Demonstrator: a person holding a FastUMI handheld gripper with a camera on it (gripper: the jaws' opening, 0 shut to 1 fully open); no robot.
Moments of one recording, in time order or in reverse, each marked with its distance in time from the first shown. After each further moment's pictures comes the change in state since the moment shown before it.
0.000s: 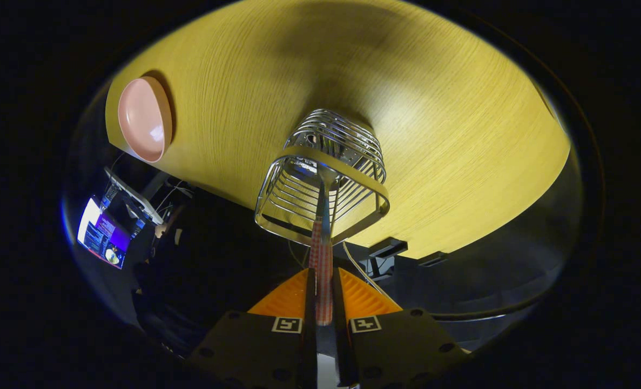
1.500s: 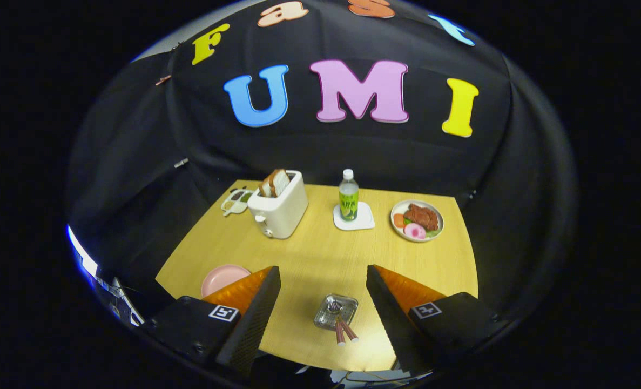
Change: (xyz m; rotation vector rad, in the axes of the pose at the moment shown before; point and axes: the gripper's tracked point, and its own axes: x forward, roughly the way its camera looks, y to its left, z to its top) arm -0.208 0.053 -0.102 0.126 -1.828 -0.066
